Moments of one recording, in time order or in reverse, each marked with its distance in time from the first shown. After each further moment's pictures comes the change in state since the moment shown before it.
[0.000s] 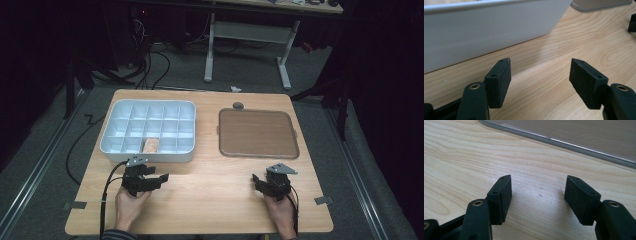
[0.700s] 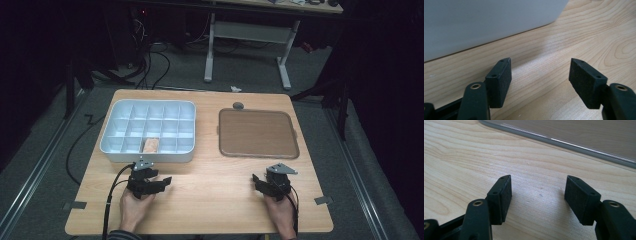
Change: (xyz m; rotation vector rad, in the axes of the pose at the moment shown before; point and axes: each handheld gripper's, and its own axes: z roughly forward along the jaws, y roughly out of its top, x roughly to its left) left arm -0.005 -0.010 0.018 0.027 0.044 0.023; right arm 0.000 0.000 0.000 0.001 0.000 0.001
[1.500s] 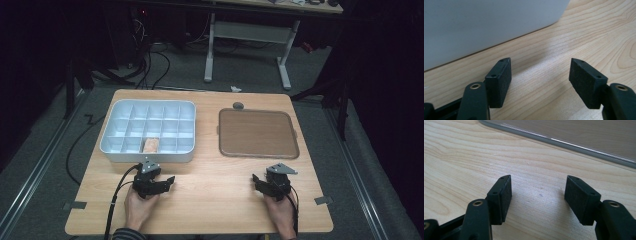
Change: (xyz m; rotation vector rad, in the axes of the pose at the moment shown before) left arm -0.009 -0.002 0.013 -0.021 0.069 0.077; right arm 0.000 0.000 0.000 -0.001 0.000 -0.001
